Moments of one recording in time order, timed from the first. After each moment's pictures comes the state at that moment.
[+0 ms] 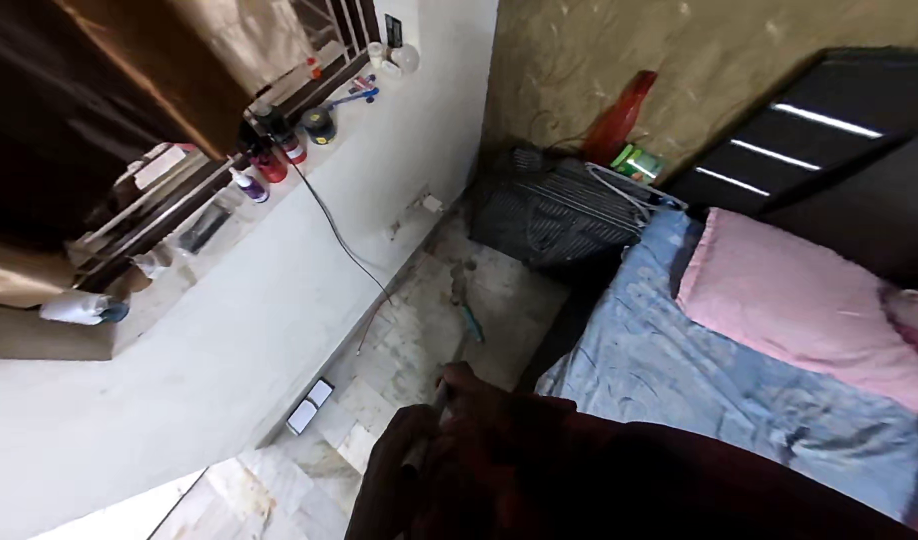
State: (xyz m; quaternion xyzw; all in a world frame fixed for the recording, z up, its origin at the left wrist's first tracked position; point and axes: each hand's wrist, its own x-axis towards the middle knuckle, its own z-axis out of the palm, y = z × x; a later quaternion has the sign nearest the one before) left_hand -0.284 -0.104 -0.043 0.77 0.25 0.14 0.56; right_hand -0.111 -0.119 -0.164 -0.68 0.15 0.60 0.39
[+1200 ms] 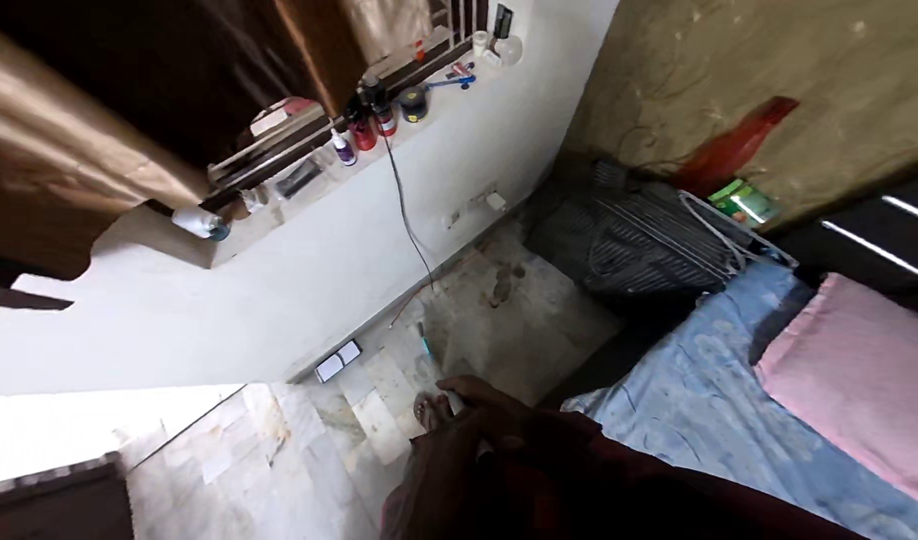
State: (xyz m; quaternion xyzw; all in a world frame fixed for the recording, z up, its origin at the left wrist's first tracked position) left_hand -0.262 -0.148 0.005 0.80 0.37 0.04 0.47; right_hand -0.134 -0.126 -0.167 -0.56 -0.06 0.79 0.25
